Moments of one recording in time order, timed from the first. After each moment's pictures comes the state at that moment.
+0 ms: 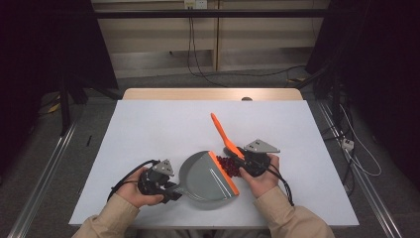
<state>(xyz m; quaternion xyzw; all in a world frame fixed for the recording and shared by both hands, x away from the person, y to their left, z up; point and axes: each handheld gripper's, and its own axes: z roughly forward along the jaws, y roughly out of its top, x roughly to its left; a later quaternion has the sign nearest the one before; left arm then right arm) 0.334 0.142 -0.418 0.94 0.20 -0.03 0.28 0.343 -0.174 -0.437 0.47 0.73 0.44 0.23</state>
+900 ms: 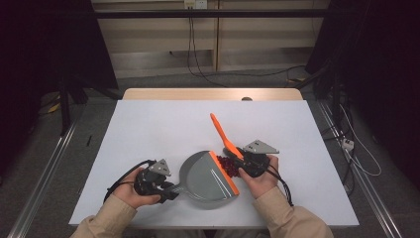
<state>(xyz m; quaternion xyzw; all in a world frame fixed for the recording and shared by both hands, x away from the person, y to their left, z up) 0.333 0.148 -0.412 0.93 0.21 -0.02 0.28 0.341 -0.171 -0.437 0.47 0.73 0.44 0.23</state>
